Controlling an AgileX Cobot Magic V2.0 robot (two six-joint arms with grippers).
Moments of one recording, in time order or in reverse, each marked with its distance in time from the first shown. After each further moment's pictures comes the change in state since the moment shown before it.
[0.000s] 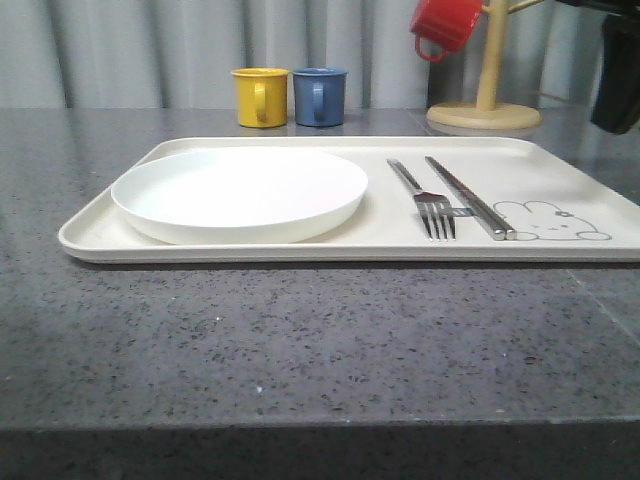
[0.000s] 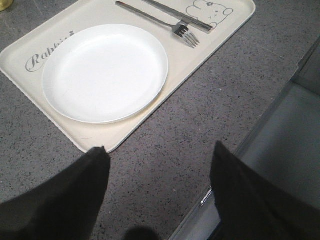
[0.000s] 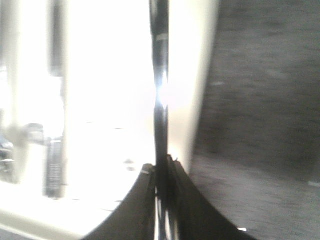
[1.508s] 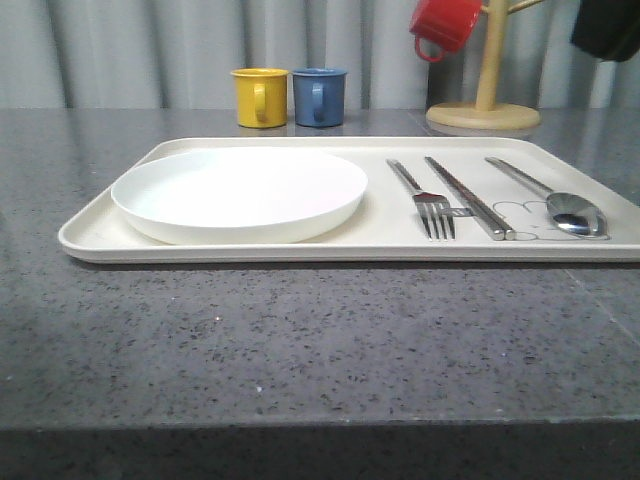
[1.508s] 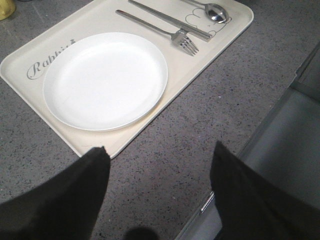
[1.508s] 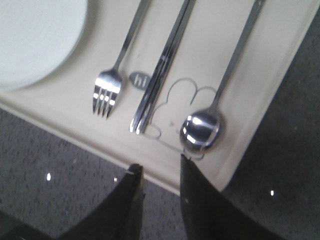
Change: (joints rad) left arm 0.000 0.000 0.000 0.000 -0.025 0.000; right arm 0.168 -0.384 0.214 -0.052 -0.031 -0.058
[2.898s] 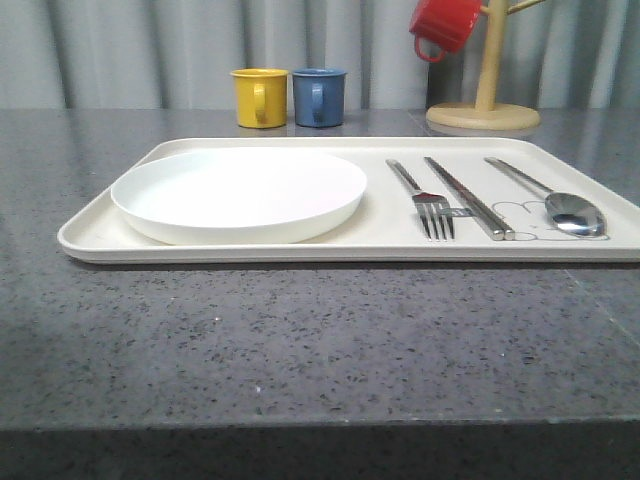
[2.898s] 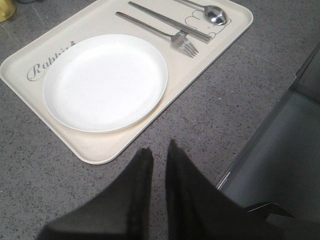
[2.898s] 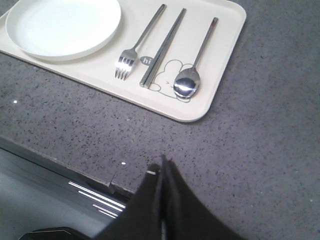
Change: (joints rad) left arm 0.000 0.000 0.000 0.000 -0.004 0.000; right arm 0.010 -0.900 0.481 -0.045 -0.116 0.067
